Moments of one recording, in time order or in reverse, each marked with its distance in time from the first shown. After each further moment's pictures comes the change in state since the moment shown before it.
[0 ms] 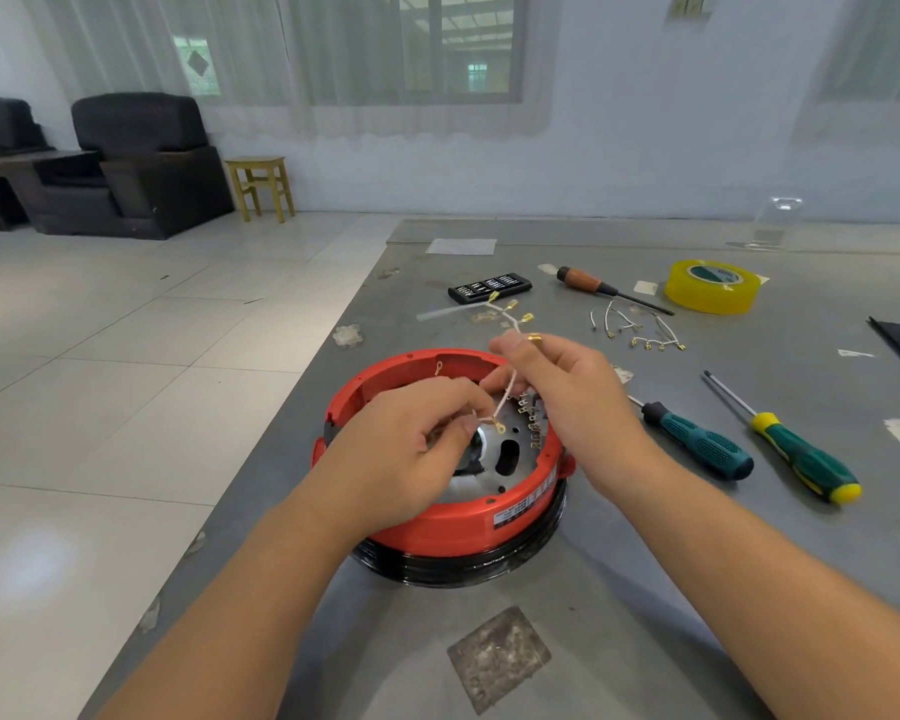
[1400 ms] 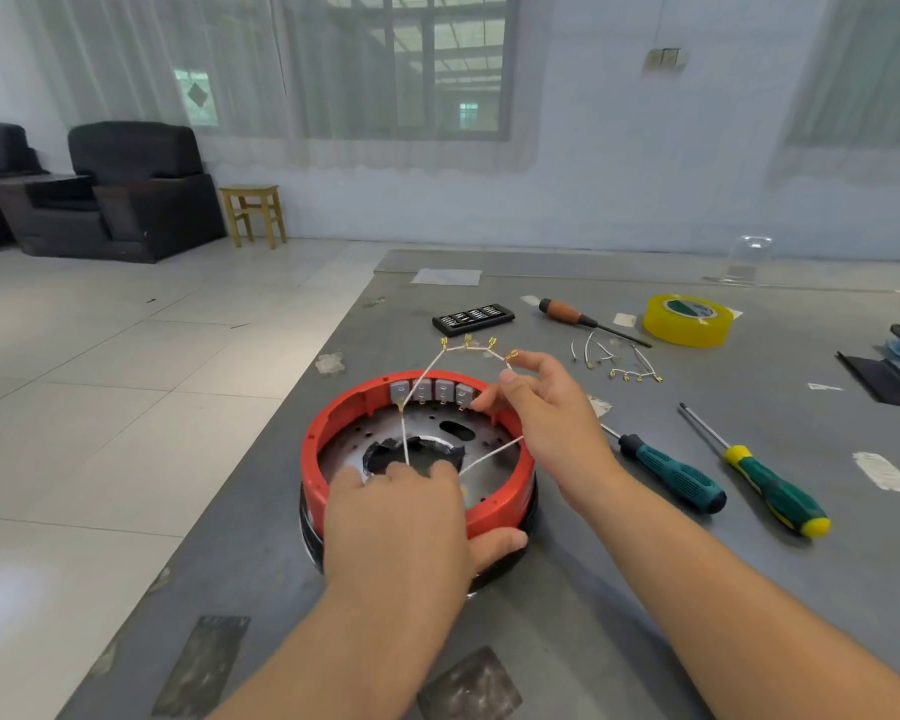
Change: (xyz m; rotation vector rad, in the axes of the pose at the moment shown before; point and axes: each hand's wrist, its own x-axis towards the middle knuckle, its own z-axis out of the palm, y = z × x) left_hand -0.008 0.056 0.039 0.894 -0.203 -0.435; right_hand 0.023 0.023 -0.007 0.002 0.064 0.037
